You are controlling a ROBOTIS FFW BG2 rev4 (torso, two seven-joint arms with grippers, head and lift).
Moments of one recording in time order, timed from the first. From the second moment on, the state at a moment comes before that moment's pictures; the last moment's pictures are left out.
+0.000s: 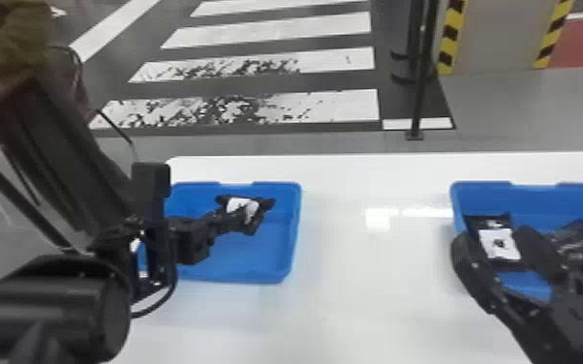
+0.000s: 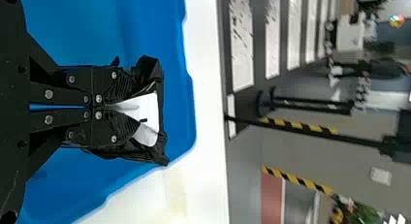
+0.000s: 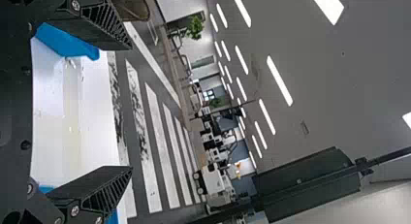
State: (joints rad) left arm 0.13 0.22 0.19 -2.11 0.11 0.96 -0.47; right arm 0.55 -0.14 0.08 -2.08 -0.42 -0.06 0.33
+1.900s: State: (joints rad) left arm 0.14 0.23 -0.23 -2.18 0.42 0.77 -0.49; right arm 0.28 -0.22 0.29 -1.92 -0.61 -0.01 0.33
